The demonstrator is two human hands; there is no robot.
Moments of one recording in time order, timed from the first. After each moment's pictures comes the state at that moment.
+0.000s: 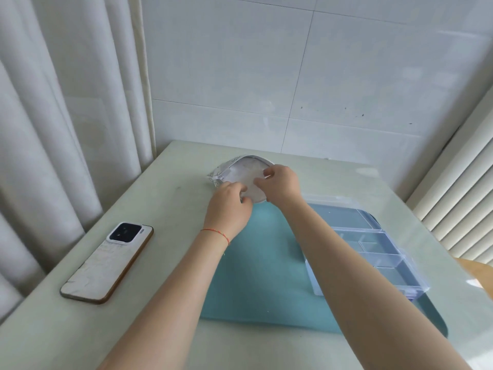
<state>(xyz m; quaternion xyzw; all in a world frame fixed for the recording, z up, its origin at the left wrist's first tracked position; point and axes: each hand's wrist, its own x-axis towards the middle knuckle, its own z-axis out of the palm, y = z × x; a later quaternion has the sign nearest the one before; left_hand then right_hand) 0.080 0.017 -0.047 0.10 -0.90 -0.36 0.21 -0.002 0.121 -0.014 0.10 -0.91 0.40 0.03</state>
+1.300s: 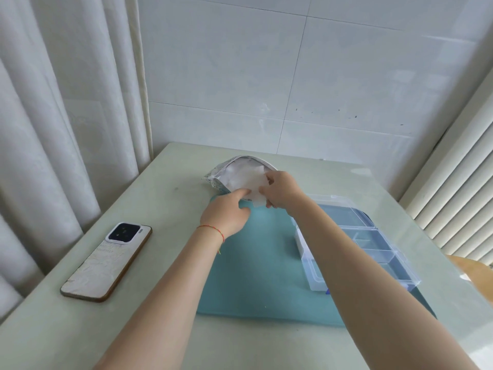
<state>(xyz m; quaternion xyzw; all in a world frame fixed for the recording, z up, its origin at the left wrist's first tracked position) 0.087 0.012 -0.048 0.08 -0.93 -0.36 0.08 0.000 0.138 -0.014 0.13 -0.91 0.38 -0.06</state>
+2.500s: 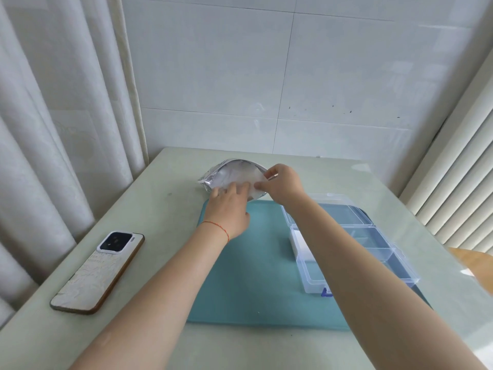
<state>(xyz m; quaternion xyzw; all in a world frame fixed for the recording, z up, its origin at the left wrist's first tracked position) 0.055 0.024 -0.056 0.00 -0.99 -0.03 0.14 -0.009 0.153 -0.009 0.10 -0.87 0.48 -0.01</state>
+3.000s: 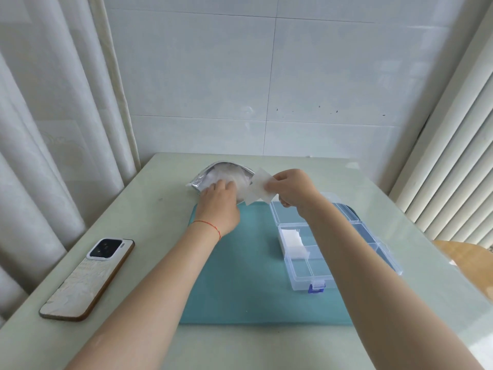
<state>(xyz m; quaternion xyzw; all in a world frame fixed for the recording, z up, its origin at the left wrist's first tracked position) 0.055 0.033 -0.042 0.02 -0.98 -0.05 0.17 0.011 0.203 0.009 0.07 -0.86 0.50 -0.05</state>
